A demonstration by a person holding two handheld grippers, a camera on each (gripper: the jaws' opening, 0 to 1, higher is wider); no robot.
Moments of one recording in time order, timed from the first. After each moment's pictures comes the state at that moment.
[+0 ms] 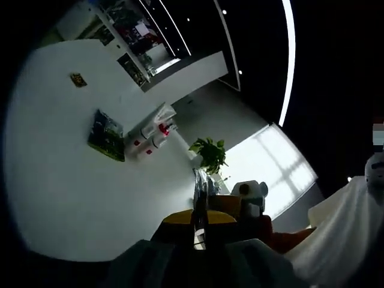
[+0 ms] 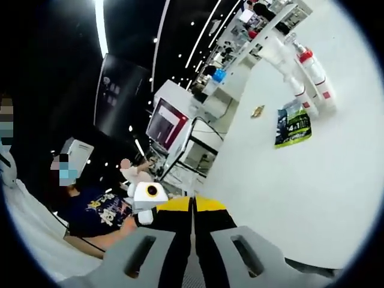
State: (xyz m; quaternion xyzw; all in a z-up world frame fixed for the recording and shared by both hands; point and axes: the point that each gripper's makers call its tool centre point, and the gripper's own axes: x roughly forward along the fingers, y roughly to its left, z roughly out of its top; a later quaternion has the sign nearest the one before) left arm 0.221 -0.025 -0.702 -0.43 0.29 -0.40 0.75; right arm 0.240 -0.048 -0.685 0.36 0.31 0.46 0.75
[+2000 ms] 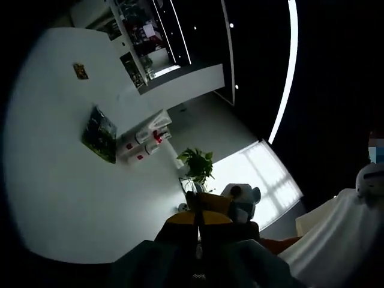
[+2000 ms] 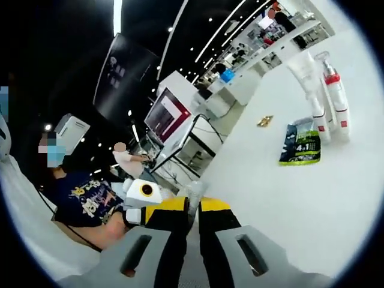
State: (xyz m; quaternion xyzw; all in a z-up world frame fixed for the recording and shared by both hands) left arm 0.230 -0.018 -0.690 -0.50 0.26 -0.41 0.72; right arm 0.259 -0.021 -0.683 0.27 0.29 0.48 0.78
